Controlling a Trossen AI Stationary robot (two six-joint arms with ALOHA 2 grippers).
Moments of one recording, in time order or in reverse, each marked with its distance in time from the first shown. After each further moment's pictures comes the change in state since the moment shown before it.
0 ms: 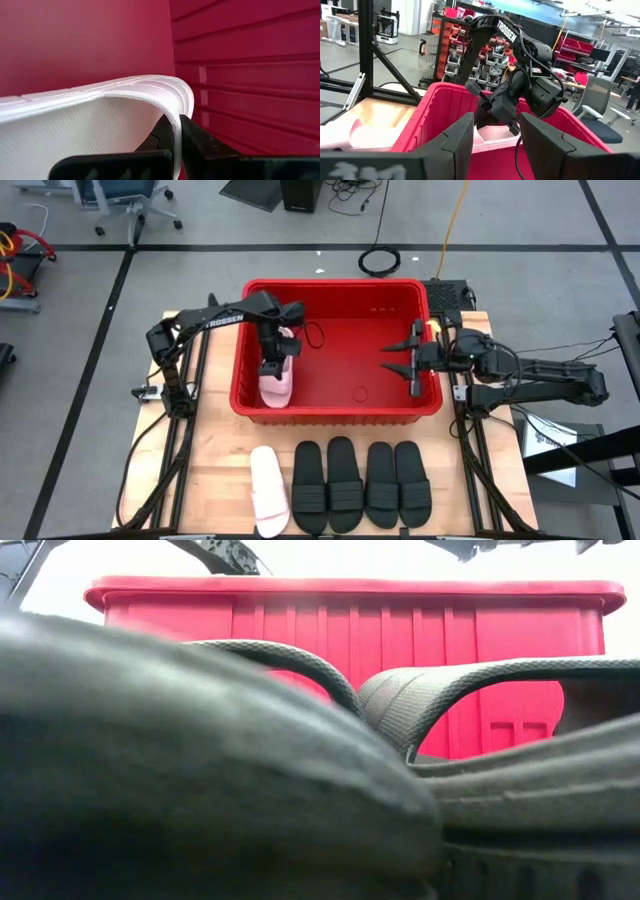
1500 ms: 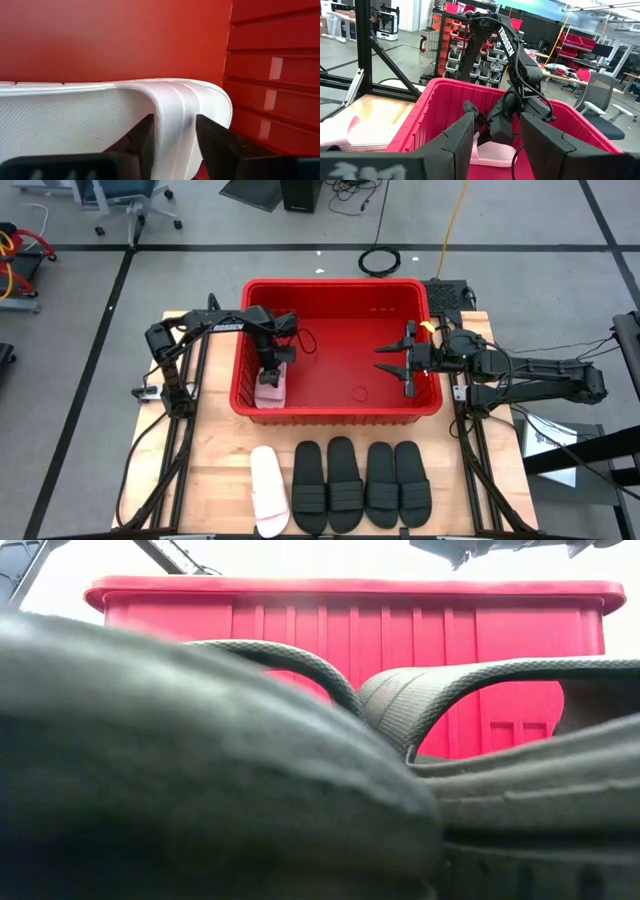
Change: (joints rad) left arm 0.043 0.000 -0.281 0.288 -0.067 -0.111; right arm 0.000 0.048 0.000 0.033 0.000 0.002
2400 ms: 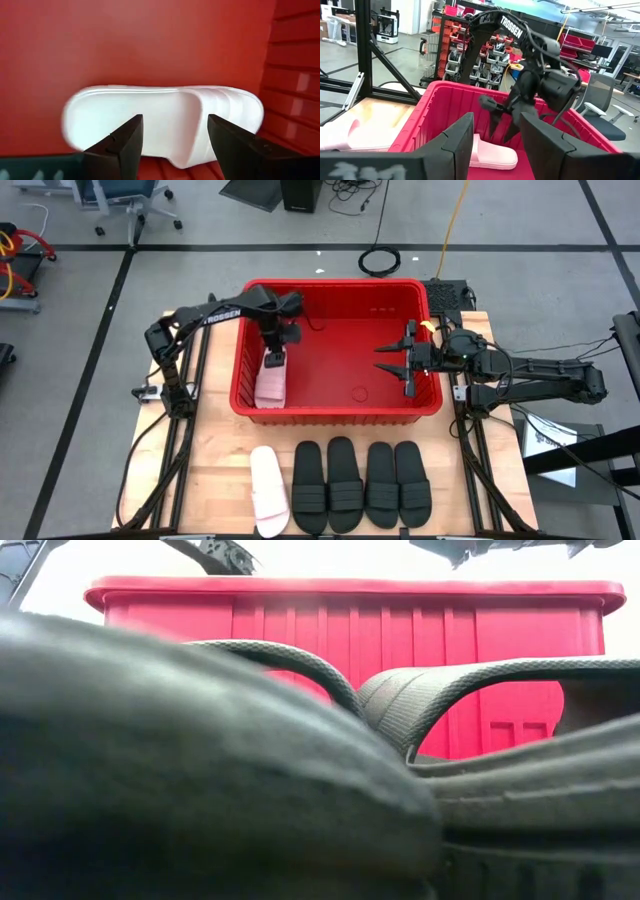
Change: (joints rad) left arm 0.000 -0.003 0.319 -0.171 -0.274 -0.012; right arm 0.000 0.000 0.000 0.012 0.000 0.011
